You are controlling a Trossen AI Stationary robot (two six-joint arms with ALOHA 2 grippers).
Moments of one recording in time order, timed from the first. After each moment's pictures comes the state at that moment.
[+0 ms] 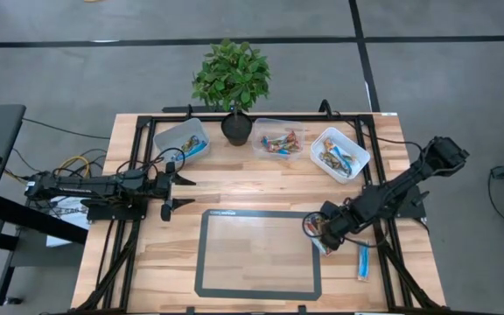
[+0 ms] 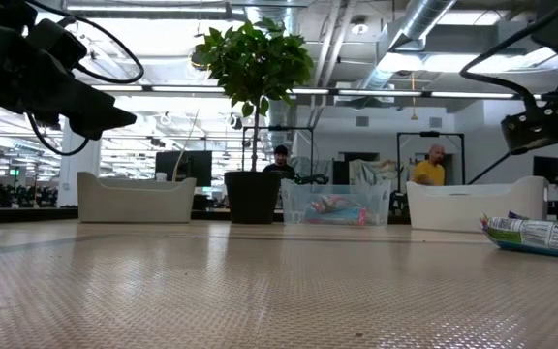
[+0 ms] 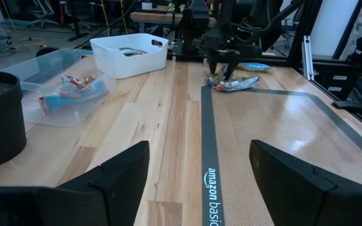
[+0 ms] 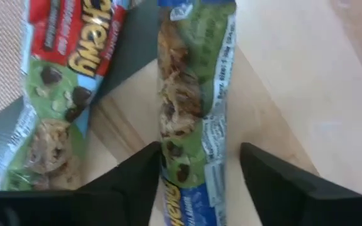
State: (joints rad) left arm -0.02 0.19 0.02 0.01 -0.04 -0.07; right arm 0.55 1.38 0.58 -0.67 0.06 1.12
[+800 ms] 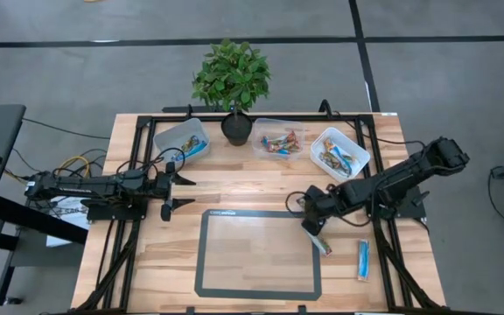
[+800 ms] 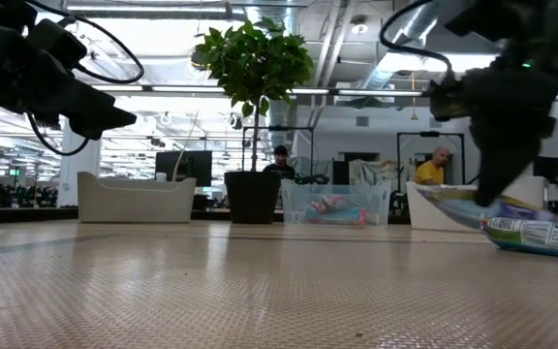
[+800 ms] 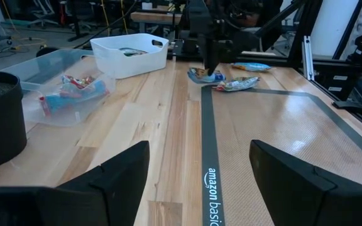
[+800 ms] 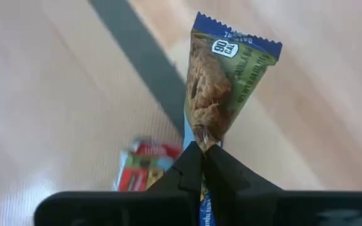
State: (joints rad) left arm -0.02 0.19 0.02 0.01 -0.04 -0.07; right arm 0.31 1.38 0.71 -0.61 0.15 0.90
